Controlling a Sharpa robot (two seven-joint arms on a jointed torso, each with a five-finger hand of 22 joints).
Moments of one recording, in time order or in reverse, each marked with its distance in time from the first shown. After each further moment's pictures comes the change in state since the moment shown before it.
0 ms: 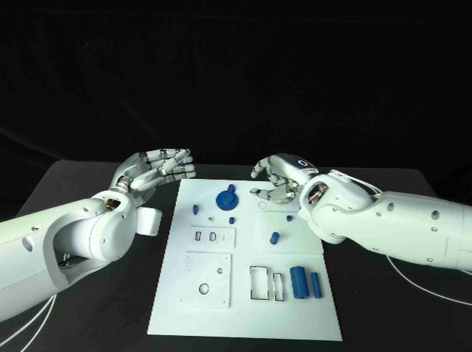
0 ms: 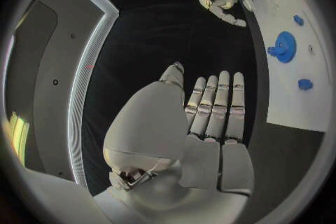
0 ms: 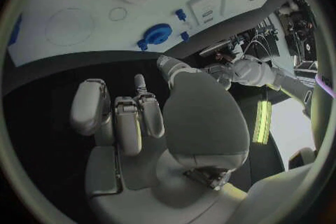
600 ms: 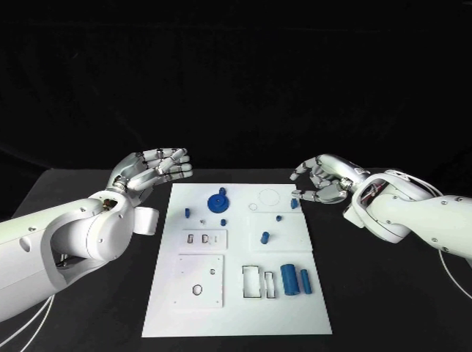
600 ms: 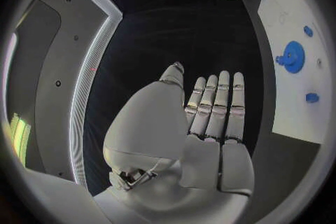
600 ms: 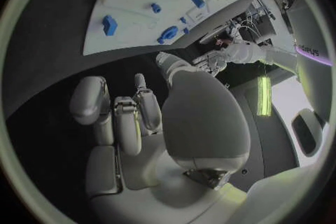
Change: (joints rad) left arm -0.003 0.017 -0.001 -0.022 0.004 0.012 0.000; left_hand 0.000 0.000 0.000 0.000 0.000 0.000 0.000 0.000 0.002 0.004 0.004 0.009 0.000 0.000 0.000 0.004 0.005 0.000 0.000 0.000 0.000 0.000; right arm -0.017 -0.226 -0.010 -0.019 0.263 0.079 0.302; right_hand 0.033 -0.025 -0.034 -0.009 0.037 0.016 -0.002 0.000 -0.002 -0.053 -0.005 -0.056 -0.008 0.000 0.000 0.000 0.000 0.000 -0.027 -0.006 -0.051 -0.042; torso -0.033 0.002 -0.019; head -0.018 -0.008
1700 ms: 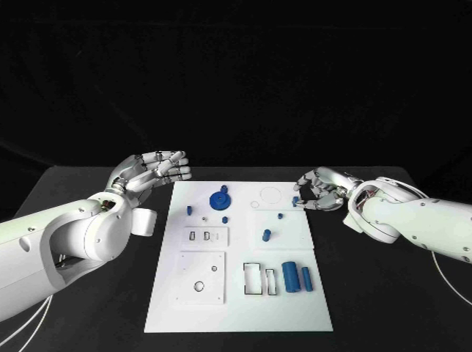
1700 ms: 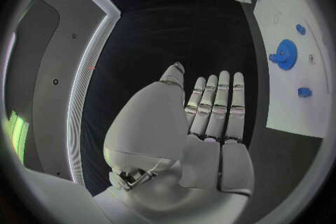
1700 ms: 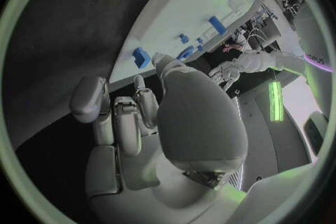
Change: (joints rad) left arm -0.005 0.002 -0.014 -0.017 0.010 0.026 -0.012; left_hand 0.004 0.004 0.000 0.000 0.000 0.000 0.000 0.000 0.001 0.000 0.000 0.000 0.000 0.000 0.000 0.000 0.002 0.000 0.000 0.000 0.000 -0.001; right arm -0.068 0.086 -0.002 -0.181 0.004 0.086 0.003; right_hand 0.063 0.026 -0.022 -0.003 0.005 -0.031 0.009 -0.013 -0.011 -0.014 0.007 -0.005 -0.001 0.000 0.000 0.000 0.000 0.000 -0.004 0.004 -0.014 0.000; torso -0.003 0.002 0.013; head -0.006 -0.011
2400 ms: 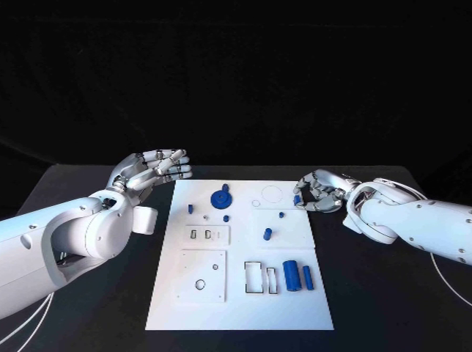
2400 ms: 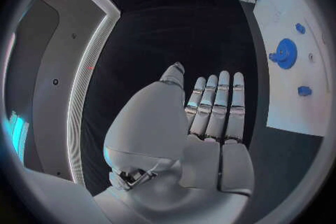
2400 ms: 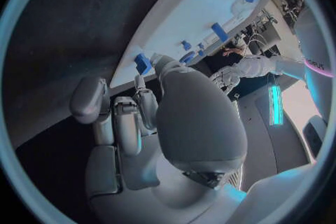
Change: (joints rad) left arm 0.000 -0.002 0.000 0.000 0.001 0.000 0.000; left_hand 0.000 0.000 0.000 0.000 0.000 0.000 0.000 0.000 0.000 0.000 0.000 0.000 0.000 0.000 0.000 0.000 0.001 0.000 0.000 0.000 0.000 0.000; right arm -0.010 0.018 0.000 -0.022 -0.032 0.008 -0.002; right_hand 0.012 0.005 0.013 -0.004 0.004 0.014 -0.002 0.004 0.000 0.018 -0.003 0.016 0.009 0.000 0.000 0.000 0.000 0.000 0.005 0.003 0.004 0.010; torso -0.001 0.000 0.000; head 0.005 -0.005
